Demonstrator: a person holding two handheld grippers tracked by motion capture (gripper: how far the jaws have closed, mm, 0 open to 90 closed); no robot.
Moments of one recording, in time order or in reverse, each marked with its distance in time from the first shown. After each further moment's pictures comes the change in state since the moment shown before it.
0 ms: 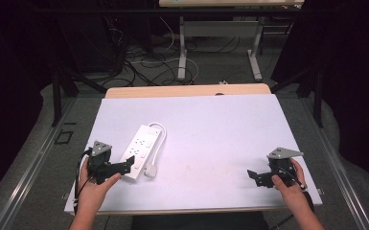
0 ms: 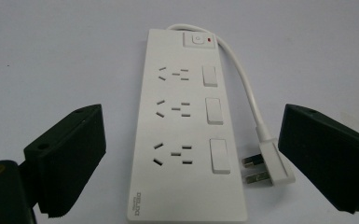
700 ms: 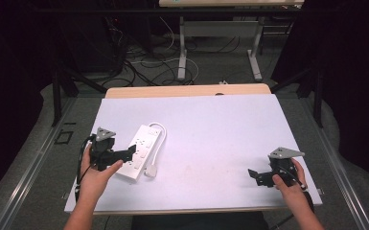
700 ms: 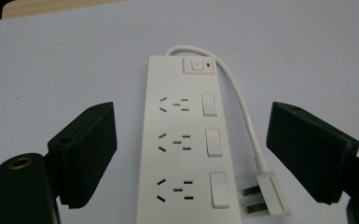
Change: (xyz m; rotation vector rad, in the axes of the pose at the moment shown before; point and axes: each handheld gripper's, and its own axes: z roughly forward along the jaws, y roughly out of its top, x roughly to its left) left arm -0.002 0.039 0.003 0.010 0.019 0.029; right arm -0.002 -0.002 0.000 -0.010 -0.011 0.019
